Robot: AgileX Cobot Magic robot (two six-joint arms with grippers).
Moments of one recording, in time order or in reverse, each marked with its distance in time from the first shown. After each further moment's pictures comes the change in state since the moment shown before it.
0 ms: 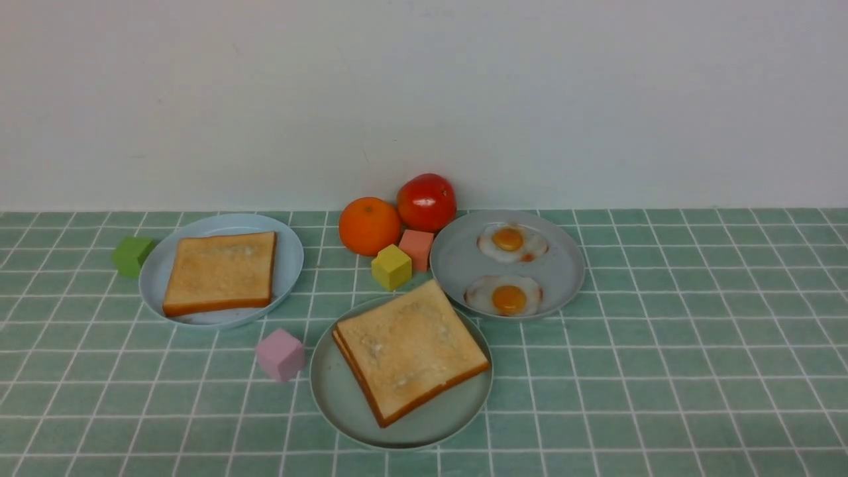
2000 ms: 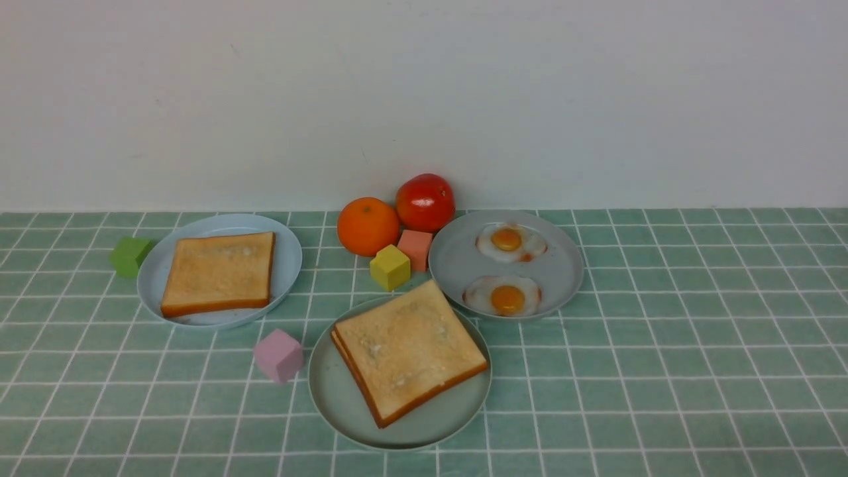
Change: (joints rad) right arm 0.000 0.000 0.000 0.000 0.000 0.001; left arm 0.779 -0.113 0.178 -0.221 0.119 0.052
